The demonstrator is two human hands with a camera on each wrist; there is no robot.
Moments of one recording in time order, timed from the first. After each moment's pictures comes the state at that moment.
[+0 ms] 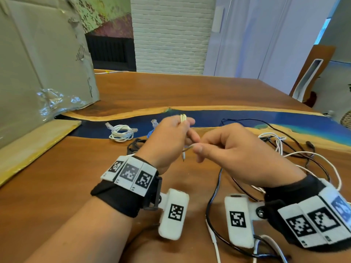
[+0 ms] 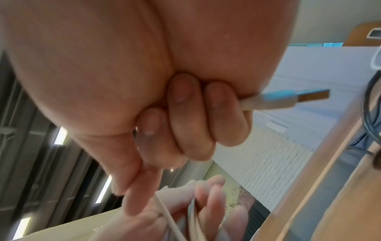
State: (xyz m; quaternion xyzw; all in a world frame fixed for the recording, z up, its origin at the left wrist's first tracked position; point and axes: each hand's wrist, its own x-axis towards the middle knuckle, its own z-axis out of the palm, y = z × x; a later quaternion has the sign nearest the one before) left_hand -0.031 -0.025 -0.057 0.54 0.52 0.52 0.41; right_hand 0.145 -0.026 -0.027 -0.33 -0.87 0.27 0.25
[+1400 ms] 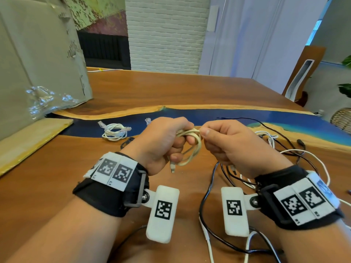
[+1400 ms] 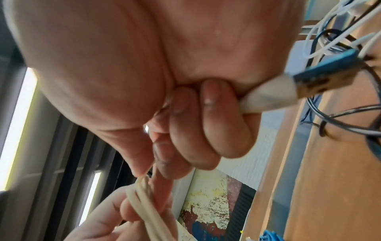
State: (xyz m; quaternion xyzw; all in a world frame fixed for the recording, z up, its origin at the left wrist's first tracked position) left_hand -0.030 -0.038 -0.043 0.48 0.47 0.48 0.56; right_hand 0.152 -0.004 -0.041 -0.33 -0.75 0.49 0.30
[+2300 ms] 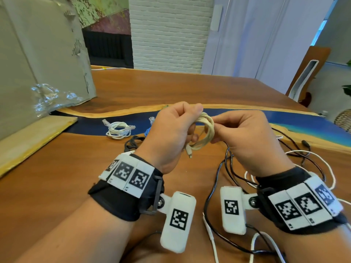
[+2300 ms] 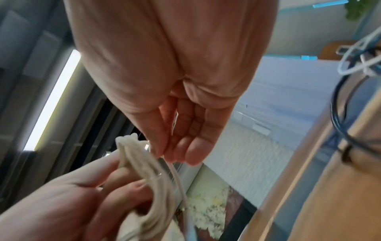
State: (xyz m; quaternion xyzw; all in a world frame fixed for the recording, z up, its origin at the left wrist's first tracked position) left_hand -0.019 -0.036 -0.045 0.49 0.36 0.62 0.49; right_hand 0.146 0.000 -0.044 -0.35 -0.74 0.33 0.47
